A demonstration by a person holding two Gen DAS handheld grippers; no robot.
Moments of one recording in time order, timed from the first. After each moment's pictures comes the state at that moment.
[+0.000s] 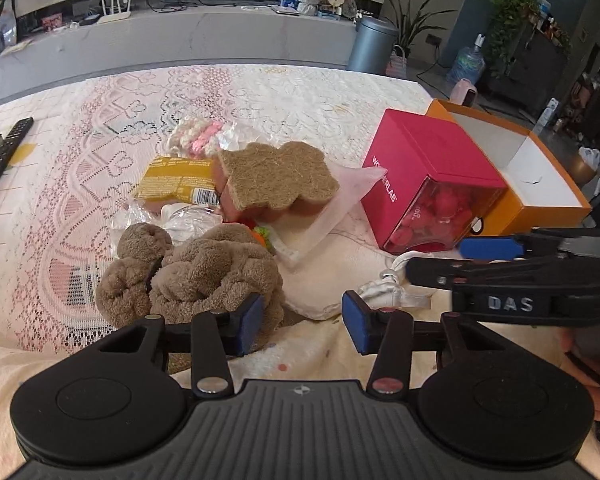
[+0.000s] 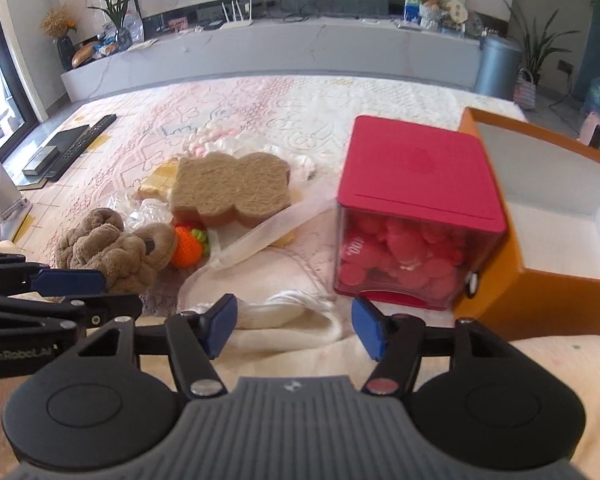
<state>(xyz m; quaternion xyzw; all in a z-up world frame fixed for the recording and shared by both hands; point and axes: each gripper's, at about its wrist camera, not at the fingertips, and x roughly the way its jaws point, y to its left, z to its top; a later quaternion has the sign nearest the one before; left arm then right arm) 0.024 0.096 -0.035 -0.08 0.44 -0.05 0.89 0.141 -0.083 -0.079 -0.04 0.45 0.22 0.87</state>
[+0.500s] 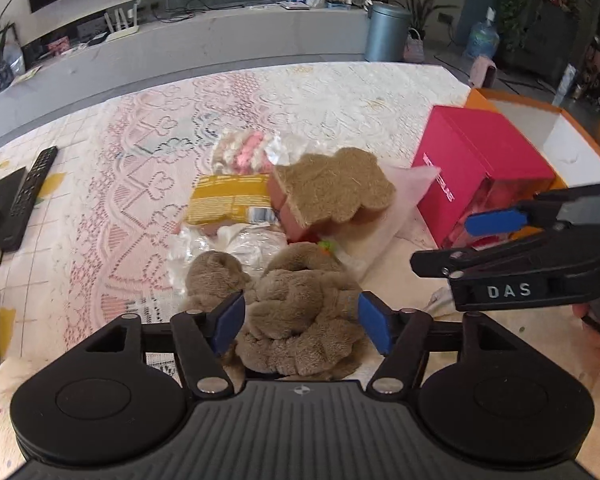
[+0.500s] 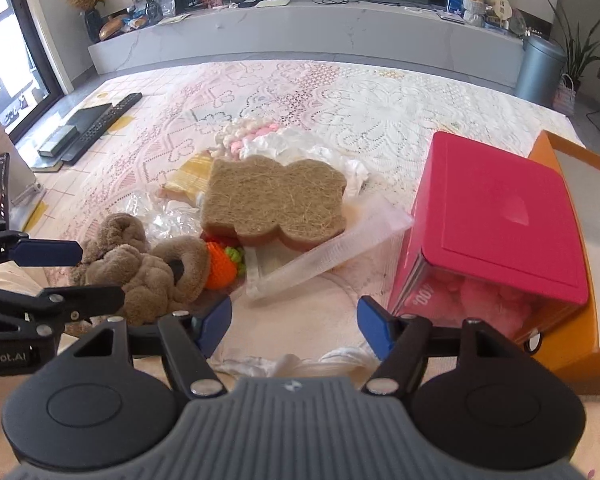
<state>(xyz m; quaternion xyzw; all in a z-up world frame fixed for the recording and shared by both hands) 0.049 0.115 -0.037 0.00 0.46 -0.03 0.89 0.171 -0.039 -0.087 -0.08 0.46 0.26 0.85</state>
